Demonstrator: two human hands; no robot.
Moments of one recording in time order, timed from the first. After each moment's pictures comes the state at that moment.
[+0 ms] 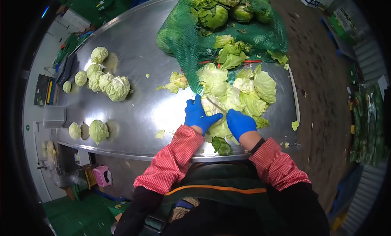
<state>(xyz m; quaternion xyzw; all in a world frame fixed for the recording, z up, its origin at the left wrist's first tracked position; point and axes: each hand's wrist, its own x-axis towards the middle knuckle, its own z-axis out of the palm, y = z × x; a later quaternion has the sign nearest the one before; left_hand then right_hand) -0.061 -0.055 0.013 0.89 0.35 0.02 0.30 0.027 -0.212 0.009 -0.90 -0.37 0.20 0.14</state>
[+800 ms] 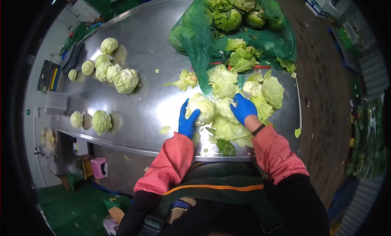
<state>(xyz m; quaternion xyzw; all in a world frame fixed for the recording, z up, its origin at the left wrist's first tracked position) -0.120 -0.023 -0.039 0.54 0.34 0.25 0.73 0.071 -0.173 -0.011 -0.89 -0.34 0.21 0.23</state>
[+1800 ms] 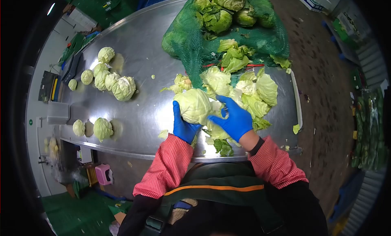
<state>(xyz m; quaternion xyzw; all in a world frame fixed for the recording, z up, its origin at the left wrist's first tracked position) -0.097 -0.039 0.040 0.17 0.26 0.17 0.93 0.019 -0.187 0.080 -0.82 -0.35 0.17 0.42</state>
